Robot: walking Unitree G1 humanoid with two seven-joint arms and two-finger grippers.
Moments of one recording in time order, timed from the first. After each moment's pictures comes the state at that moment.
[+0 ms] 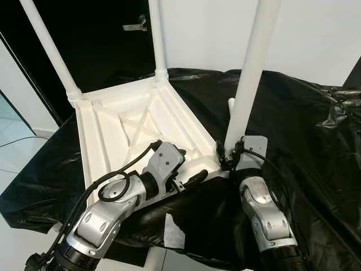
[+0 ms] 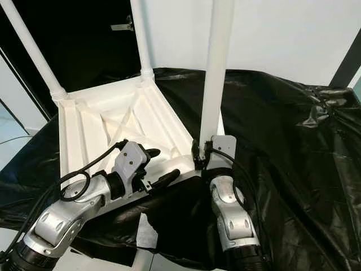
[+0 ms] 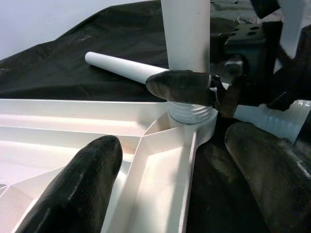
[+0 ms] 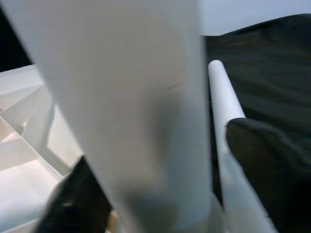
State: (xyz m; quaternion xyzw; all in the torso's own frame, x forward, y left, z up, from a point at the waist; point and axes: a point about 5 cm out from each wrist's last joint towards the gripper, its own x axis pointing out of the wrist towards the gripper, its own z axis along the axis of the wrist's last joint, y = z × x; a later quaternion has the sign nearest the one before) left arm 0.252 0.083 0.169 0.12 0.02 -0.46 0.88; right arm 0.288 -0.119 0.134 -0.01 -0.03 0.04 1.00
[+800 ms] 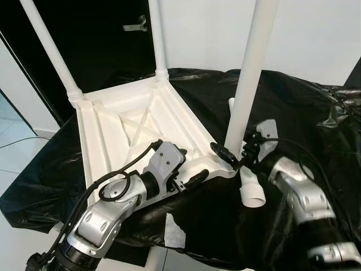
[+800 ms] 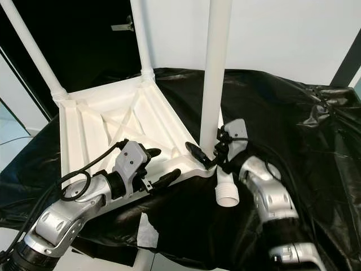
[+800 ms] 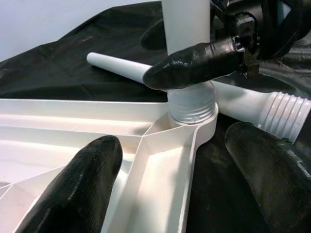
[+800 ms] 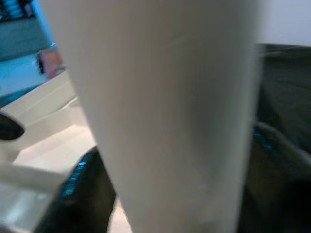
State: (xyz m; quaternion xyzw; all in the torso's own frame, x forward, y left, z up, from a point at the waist) left arm 0.252 0.083 0.170 0.12 0.02 -0.46 0.88; right arm 0.318 -0.155 0.158 -0.08 -0.03 0.36 0.93
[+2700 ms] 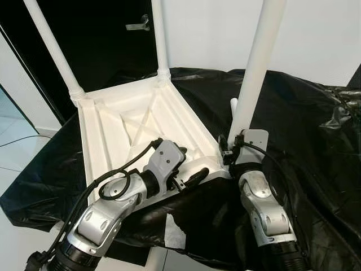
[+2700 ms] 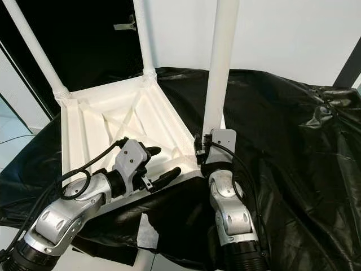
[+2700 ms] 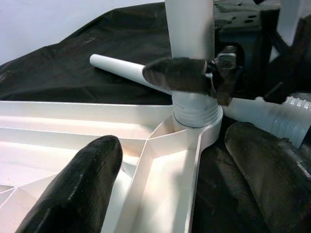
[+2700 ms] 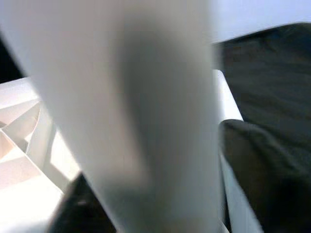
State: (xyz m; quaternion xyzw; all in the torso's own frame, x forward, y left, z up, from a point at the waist) left arm 0.253 0.082 0.172 0.12 0.01 -0.46 0.88; right arm 0.291 -0.115 0.147 0.00 -0.04 0.03 1.00
